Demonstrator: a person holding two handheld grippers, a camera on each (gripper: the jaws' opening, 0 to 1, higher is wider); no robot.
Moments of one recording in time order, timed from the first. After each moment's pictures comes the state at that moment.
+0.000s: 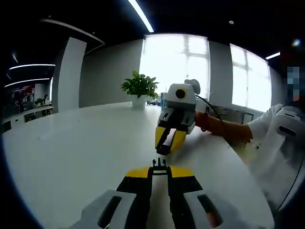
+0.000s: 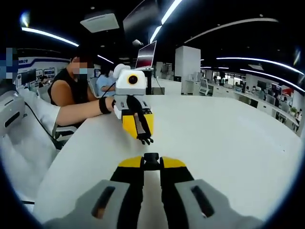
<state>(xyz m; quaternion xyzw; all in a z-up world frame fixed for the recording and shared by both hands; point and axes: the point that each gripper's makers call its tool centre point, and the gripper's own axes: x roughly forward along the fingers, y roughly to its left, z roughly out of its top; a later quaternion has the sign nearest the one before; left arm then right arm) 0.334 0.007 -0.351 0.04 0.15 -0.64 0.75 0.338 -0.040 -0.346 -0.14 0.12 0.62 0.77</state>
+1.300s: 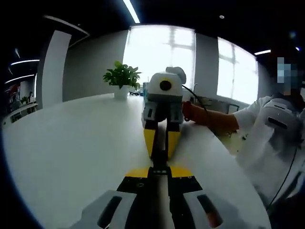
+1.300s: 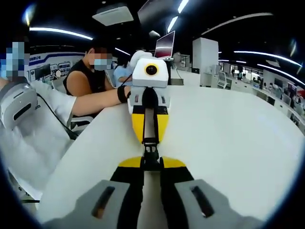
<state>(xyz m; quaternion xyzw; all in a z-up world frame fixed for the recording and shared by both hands) 0.305 -0.007 -0.371 0.07 0.19 -0.69 0.70 0.307 -0.027 -0.369 -0.16 0.15 0.67 0.70</state>
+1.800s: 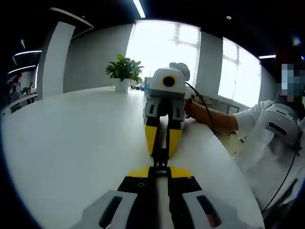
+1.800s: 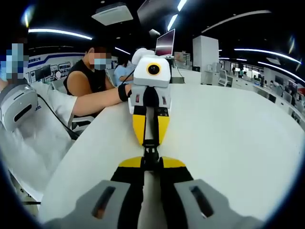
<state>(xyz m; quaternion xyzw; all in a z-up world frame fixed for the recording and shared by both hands) 0.315 -0.003 -0.375 0.06 0.22 -0.68 0.70 0.303 -0.026 -0.371 -0.16 0.16 0.68 0.70</state>
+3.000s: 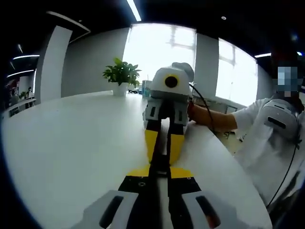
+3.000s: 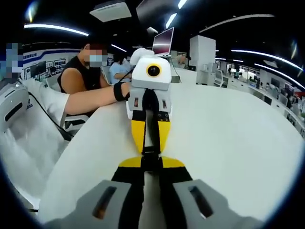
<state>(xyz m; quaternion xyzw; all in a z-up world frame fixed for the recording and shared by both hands) 0.294 -0.007 -0.383 0.06 0.19 -0.70 0.69 0.311 -0.009 -0.367 -0.16 0.15 0.67 0.71</state>
